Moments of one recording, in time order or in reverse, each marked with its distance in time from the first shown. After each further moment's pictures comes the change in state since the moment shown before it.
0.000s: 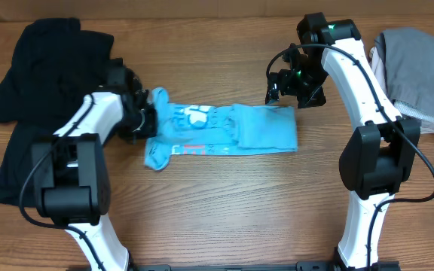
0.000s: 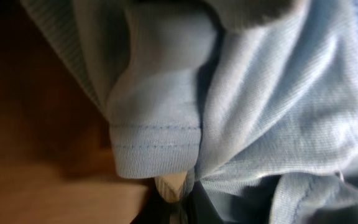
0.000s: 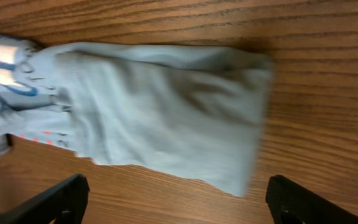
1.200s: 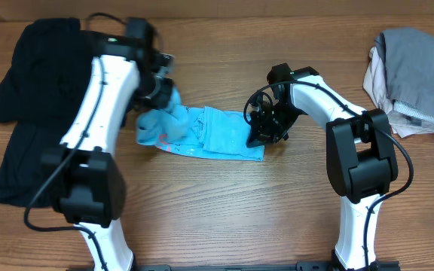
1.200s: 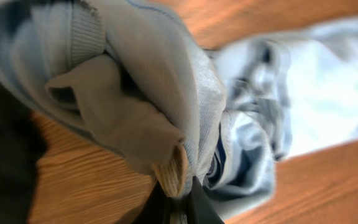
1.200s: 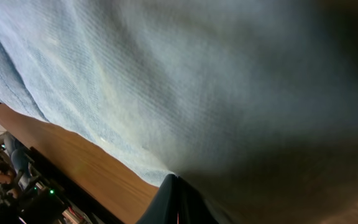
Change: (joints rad) left arm -0.196 0.002 0.511 -0.467 -0.116 0.180; right arm 0.120 0.000 -0.467 0.330 -0.330 -0.013
